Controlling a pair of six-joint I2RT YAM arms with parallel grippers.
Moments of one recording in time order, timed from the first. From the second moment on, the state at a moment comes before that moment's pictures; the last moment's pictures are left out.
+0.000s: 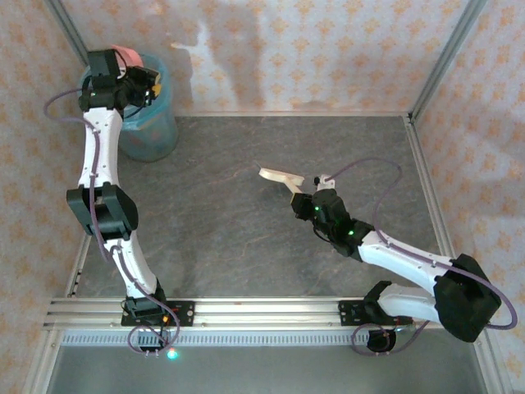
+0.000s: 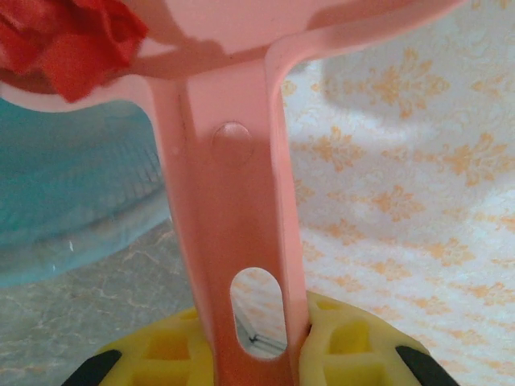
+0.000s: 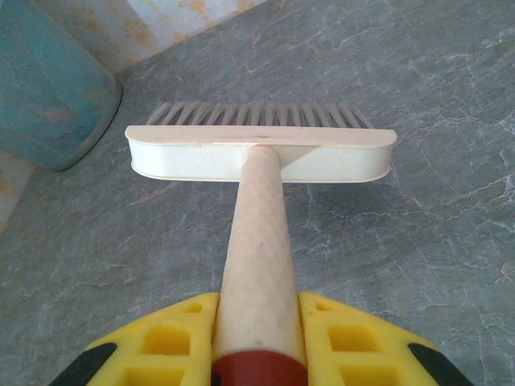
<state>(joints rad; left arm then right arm) 0.23 1.96 2.14 -0.67 0.46 -1.26 0.71 1.15 0.57 0.09 0.21 0.71</state>
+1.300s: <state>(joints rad) 0.20 1.59 1.80 -0.34 0.55 -1.36 0.71 1.15 0.57 0.09 0.21 0.71</state>
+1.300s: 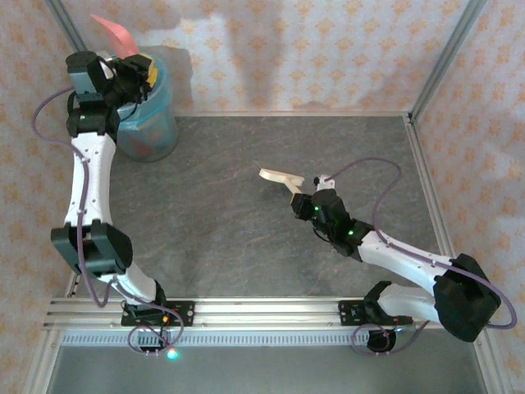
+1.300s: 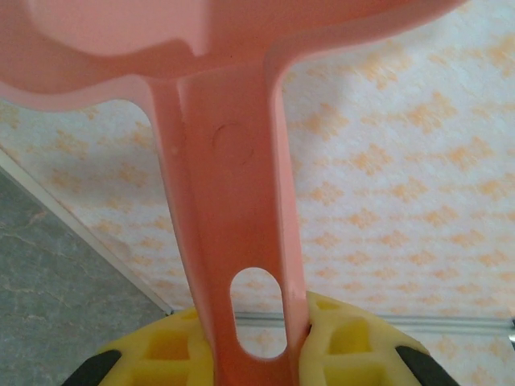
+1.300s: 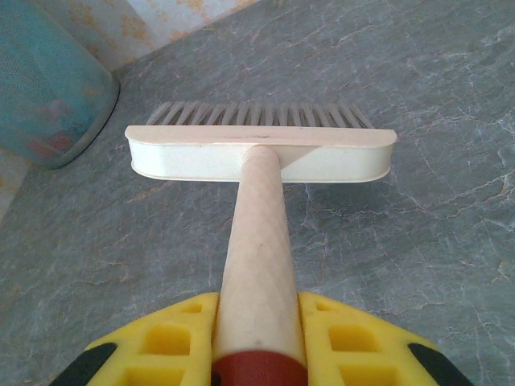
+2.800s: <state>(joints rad) -0.97 1.32 1.01 -0.78 -0.21 -0.64 0.71 0.95 0.45 0.12 0.48 0.77</state>
